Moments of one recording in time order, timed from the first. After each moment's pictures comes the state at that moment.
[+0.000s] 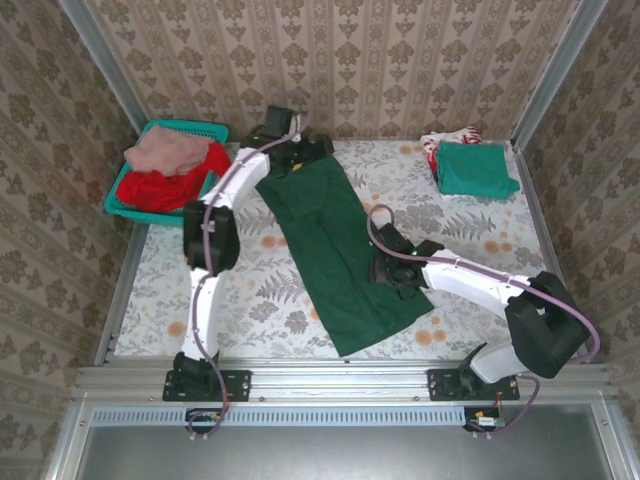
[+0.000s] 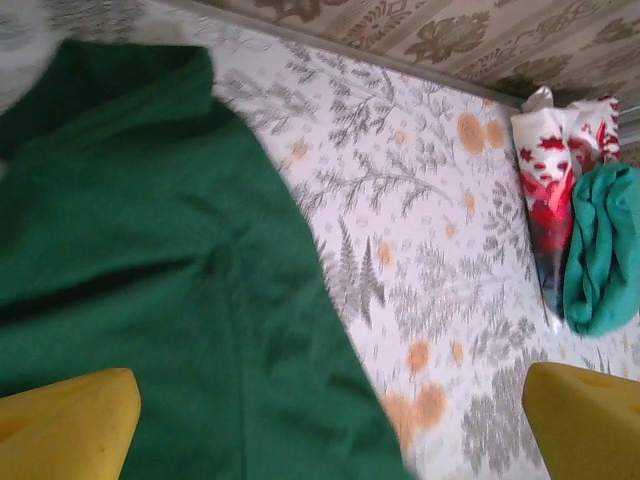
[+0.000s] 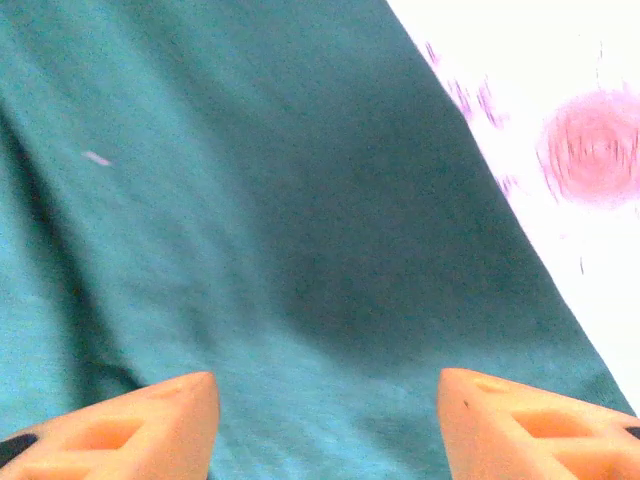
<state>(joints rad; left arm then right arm) -0.39 2.27 2.09 -0.59 0.36 -0.53 0.64 1.46 0.82 -0.59 0.18 0.72</state>
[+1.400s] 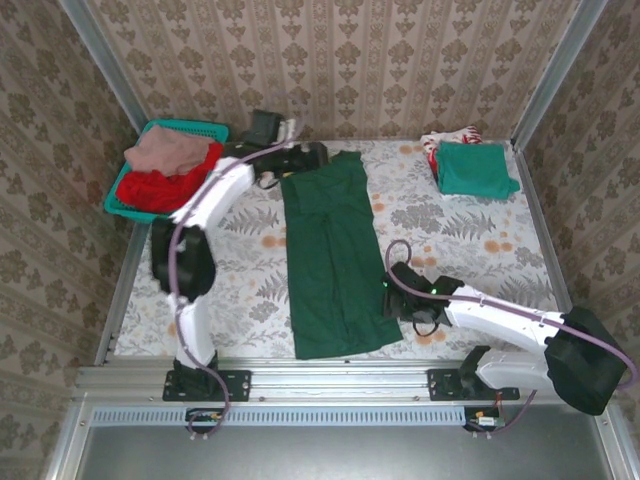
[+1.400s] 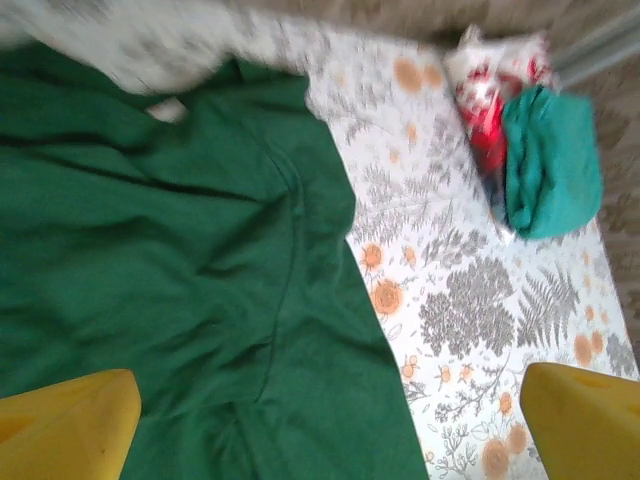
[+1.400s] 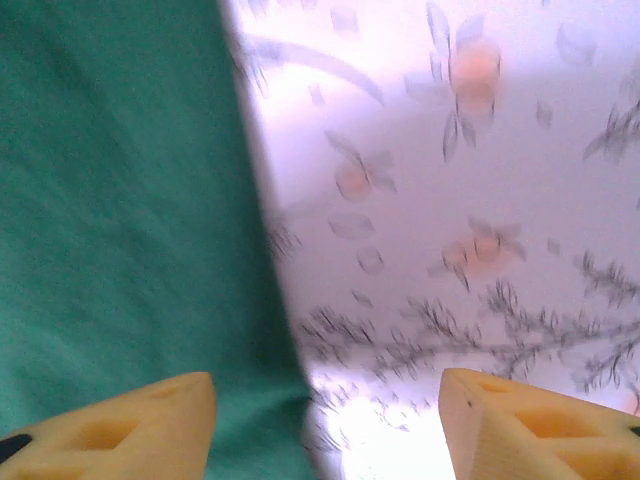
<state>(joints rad) -0.40 1.90 1.74 -0.56 0.35 -0.45 0.78 1.17 0.55 -0.63 0.17 0.88</state>
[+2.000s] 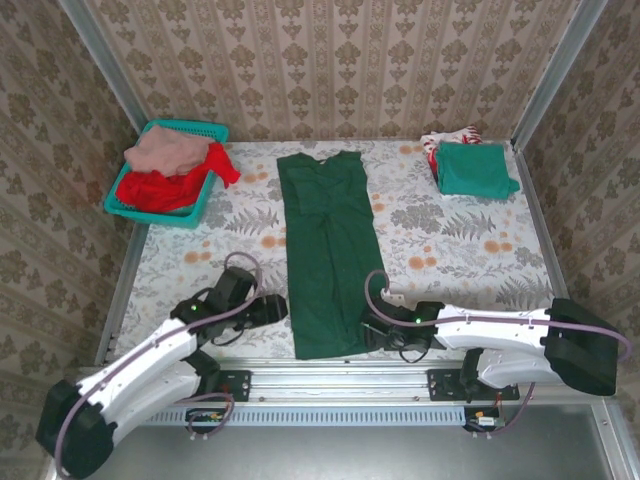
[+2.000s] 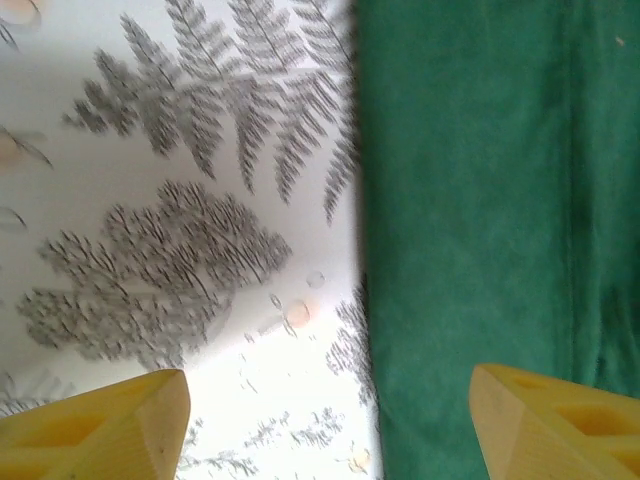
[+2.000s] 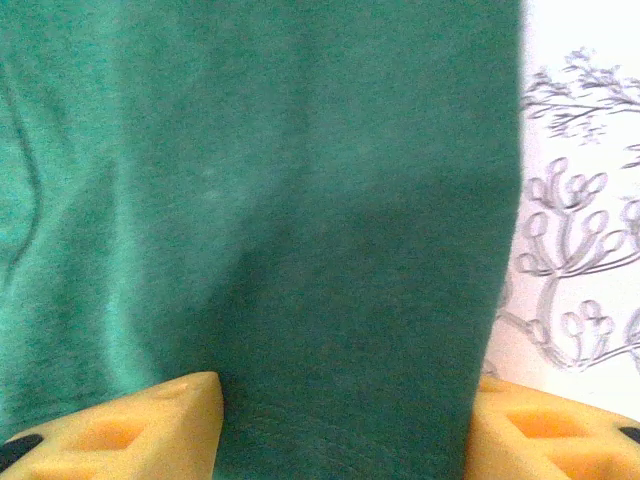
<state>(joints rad) -0.71 0.74 0.38 -0.59 0.16 -0.82 1.11 1.22 0.54 -0.57 0.15 1.10</state>
